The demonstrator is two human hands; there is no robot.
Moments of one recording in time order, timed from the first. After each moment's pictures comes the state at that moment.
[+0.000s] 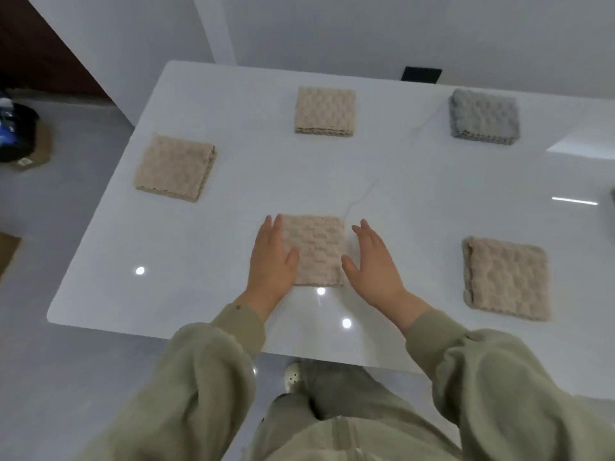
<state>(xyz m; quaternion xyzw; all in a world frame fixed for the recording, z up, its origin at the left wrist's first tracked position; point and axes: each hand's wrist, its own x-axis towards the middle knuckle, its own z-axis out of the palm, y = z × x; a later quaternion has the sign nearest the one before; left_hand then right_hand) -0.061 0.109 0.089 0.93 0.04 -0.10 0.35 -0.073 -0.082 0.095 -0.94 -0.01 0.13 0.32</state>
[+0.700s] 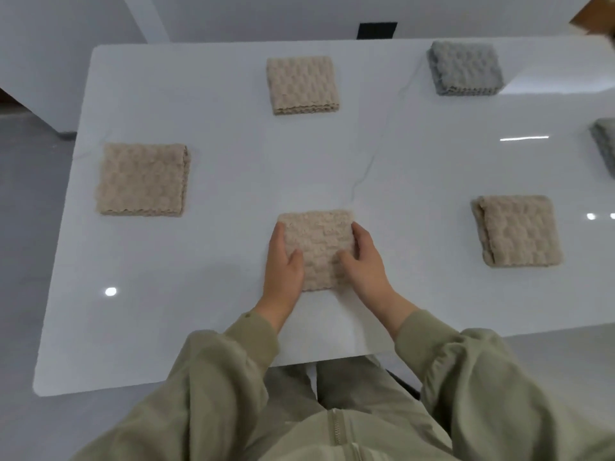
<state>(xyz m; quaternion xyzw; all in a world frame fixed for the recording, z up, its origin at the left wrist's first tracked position) -0.047 0.135 0.053 0.77 0.09 -0.18 0.60 -0.073 -0.004 0.073 -0.77 0.26 0.08 0.58</state>
